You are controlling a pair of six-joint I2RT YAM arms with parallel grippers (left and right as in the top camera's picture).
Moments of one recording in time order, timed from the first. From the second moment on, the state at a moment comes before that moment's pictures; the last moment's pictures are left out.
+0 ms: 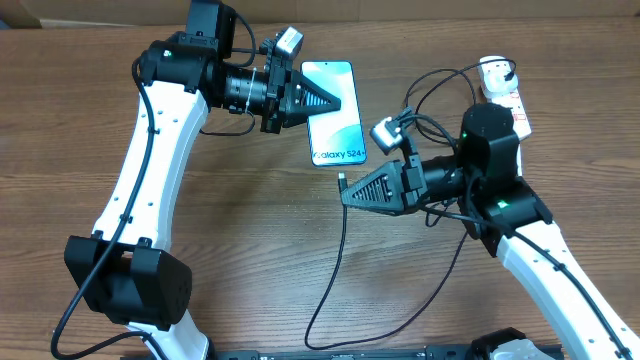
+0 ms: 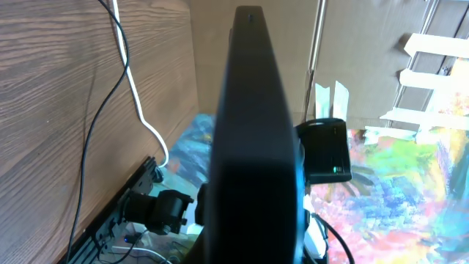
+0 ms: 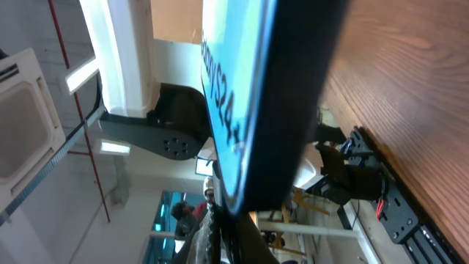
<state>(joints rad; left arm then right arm) -0.19 1.86 1.88 -1.18 1.35 -0.42 0.32 1.25 0.92 0.05 -1.45 1.09</state>
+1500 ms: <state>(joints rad) -0.19 1.86 1.88 -1.23 1.29 -0.41 0.32 1.25 0.92 -0.01 -1.38 1.08</state>
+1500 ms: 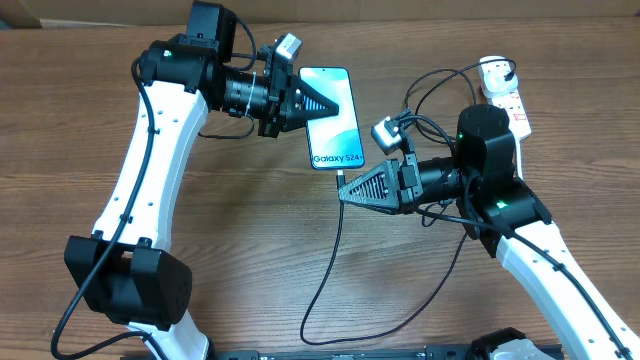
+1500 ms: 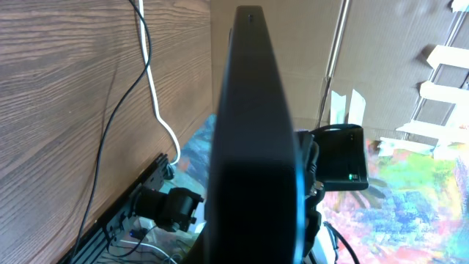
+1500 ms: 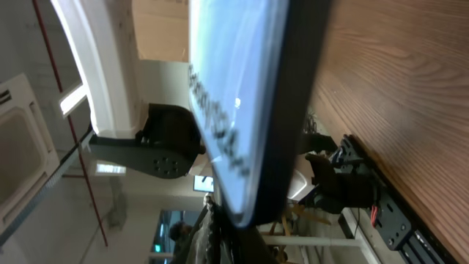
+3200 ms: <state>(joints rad) -0.19 1.86 1.88 -1.24 1.26 -0.41 0.32 1.25 0.92 -0.03 -1.36 1.07</state>
